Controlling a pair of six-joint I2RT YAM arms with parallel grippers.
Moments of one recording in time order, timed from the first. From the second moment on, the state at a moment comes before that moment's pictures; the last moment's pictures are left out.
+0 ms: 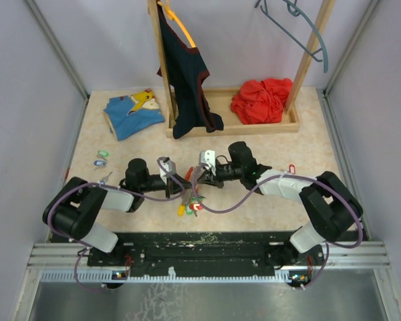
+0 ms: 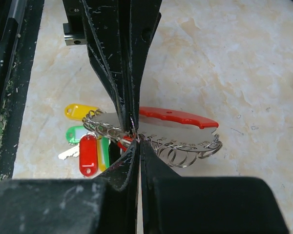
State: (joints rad) left arm -0.45 1.53 0.34 0.99 0.95 0.10; right arm 0.67 1.50 0.71 0.30 -0.77 -0.45
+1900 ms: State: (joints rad) left arm -0.45 1.53 0.31 1.10 0.97 0.05; right arm 0.68 1.45 0.68 0.29 -0.75 -0.40
